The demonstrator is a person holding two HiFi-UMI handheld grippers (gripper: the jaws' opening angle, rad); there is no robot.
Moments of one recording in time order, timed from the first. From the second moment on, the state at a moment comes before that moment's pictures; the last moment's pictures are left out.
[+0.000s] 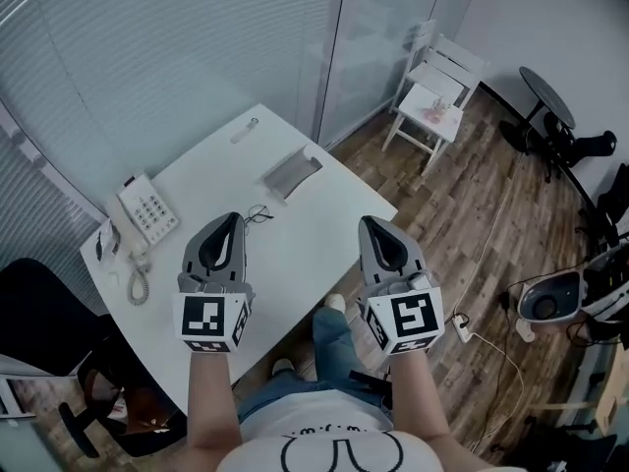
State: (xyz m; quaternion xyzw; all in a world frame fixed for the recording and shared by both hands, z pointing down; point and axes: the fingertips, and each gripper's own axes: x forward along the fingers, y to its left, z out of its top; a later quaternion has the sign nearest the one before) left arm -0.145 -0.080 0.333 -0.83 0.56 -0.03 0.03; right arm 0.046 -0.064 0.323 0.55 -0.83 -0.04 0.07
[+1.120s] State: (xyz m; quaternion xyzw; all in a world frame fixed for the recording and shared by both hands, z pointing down) left arm -0.133 -0.226 0.458 -0.78 0.56 -0.28 -0.10; right arm 0.090 -0.316 0.385 0.36 -0.93 0.02 0.10
